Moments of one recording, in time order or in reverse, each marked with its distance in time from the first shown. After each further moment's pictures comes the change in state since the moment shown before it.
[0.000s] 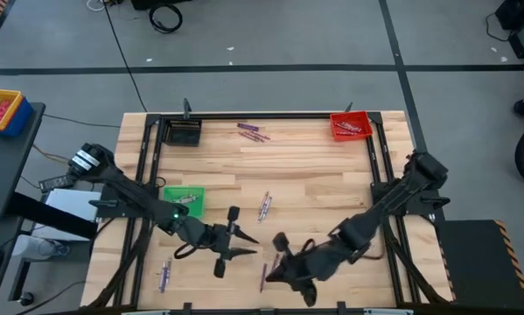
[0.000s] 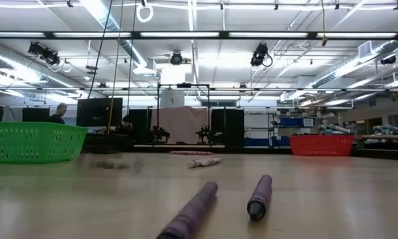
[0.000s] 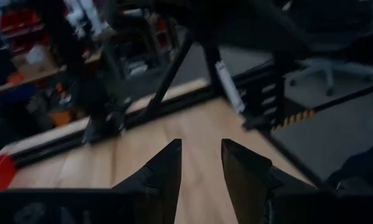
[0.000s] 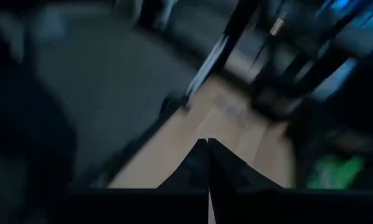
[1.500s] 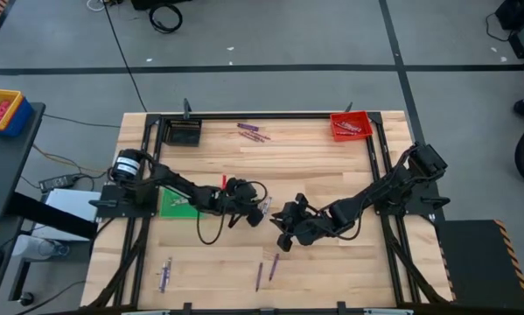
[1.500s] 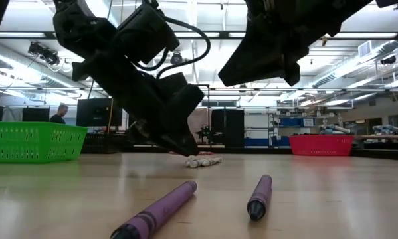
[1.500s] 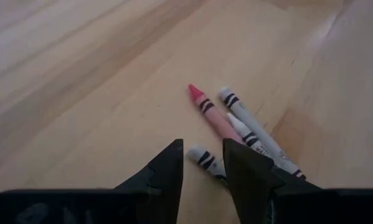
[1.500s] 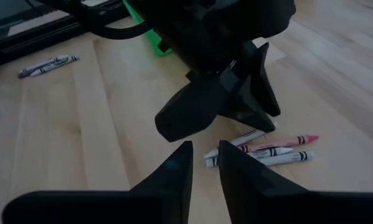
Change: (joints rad) left arm 0.378 0.359 0.018 -0.325 -0.146 -0.872; right arm -0.203 -0.039 -0.480 0.181 0.353 0.912
